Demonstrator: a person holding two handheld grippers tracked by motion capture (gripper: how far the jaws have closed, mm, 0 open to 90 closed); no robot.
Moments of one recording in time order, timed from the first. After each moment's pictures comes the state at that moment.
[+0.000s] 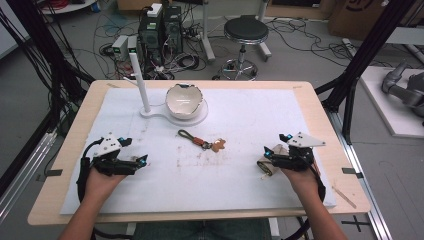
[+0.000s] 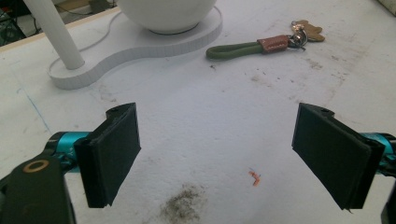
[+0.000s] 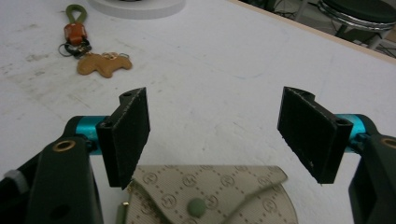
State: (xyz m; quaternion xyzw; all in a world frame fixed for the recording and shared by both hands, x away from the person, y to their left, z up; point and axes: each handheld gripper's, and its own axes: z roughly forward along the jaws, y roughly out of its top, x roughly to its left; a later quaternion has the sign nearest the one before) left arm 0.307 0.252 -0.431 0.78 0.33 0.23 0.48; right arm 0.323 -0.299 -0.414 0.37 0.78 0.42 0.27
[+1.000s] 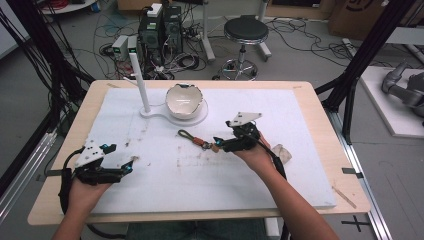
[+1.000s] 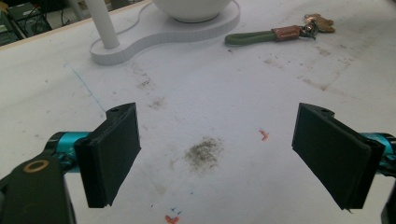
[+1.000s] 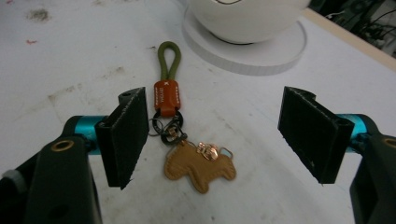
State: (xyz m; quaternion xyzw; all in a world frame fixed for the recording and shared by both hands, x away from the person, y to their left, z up) left arm 0.277 0.282 -0.429 0.77 0.36 0.25 0.47; right arm 0.386 -0.161 -0.398 0.25 0.86 0.41 0.18
